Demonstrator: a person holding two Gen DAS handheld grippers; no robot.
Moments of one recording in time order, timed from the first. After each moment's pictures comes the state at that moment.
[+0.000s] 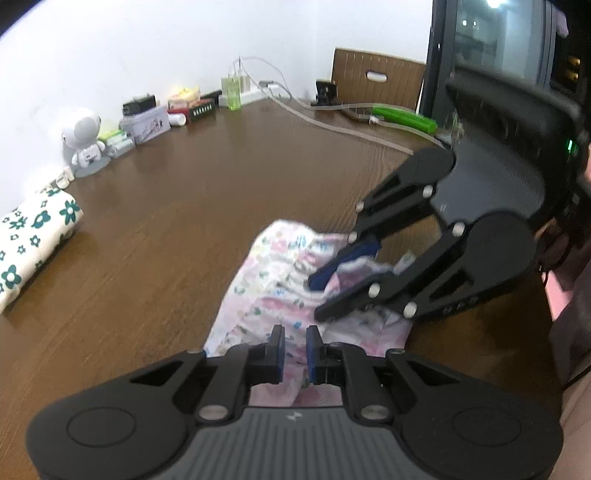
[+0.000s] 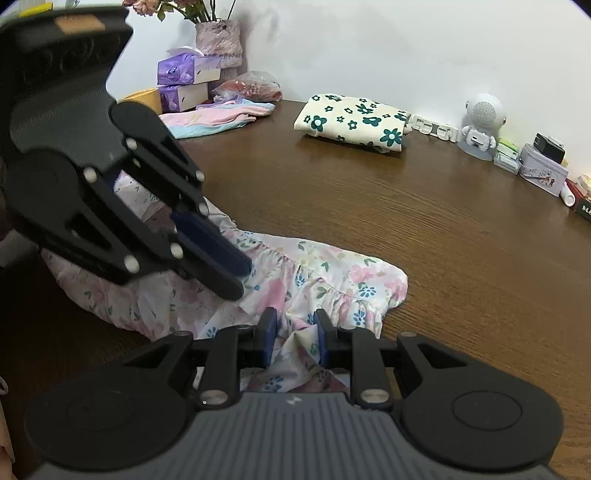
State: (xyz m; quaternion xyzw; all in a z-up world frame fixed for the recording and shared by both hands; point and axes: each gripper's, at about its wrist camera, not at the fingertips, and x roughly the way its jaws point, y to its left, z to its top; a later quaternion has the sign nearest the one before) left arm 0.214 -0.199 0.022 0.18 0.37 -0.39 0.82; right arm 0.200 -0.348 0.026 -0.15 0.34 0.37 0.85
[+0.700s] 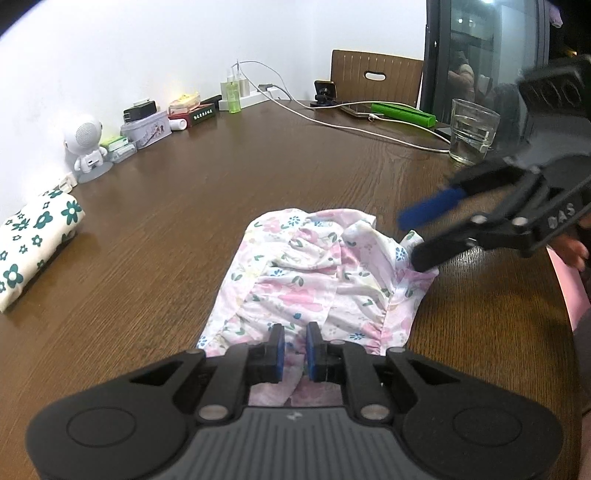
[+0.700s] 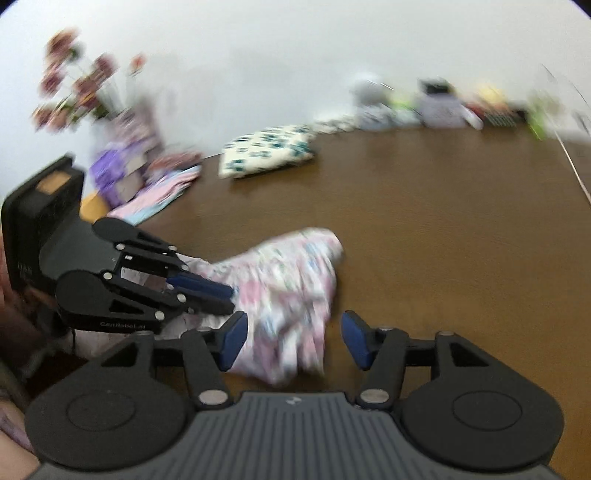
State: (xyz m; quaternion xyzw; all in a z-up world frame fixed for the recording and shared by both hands) left arm 0.200 -0.193 0.012 0.19 0.34 -0.39 0.83; right arm 0.155 -0.416 0.038 0.07 0.36 0.25 0.90
